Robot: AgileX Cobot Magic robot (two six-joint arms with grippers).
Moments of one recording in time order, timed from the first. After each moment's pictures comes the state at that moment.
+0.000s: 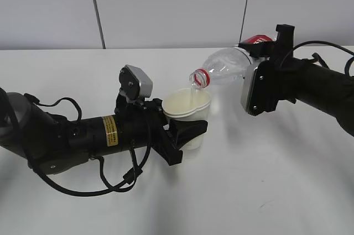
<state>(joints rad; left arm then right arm) -0.51 2.12 -0.85 0.76 -1.11 -0.47 0.13 1.87 -0.79 -0.41 -0.84 -1.19</state>
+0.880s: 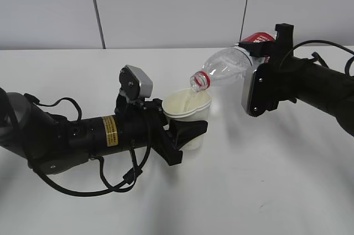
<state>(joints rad) -0.51 2.12 -0.85 0.76 -1.11 -0.47 0.13 1.87 -0.79 -0.40 -0.85 -1.26</state>
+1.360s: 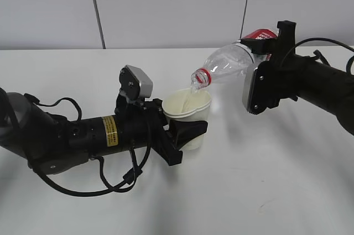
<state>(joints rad) -0.51 2.12 -0.85 0.76 -1.11 -0.47 0.13 1.86 -0.79 -0.38 -0.85 -1.28</state>
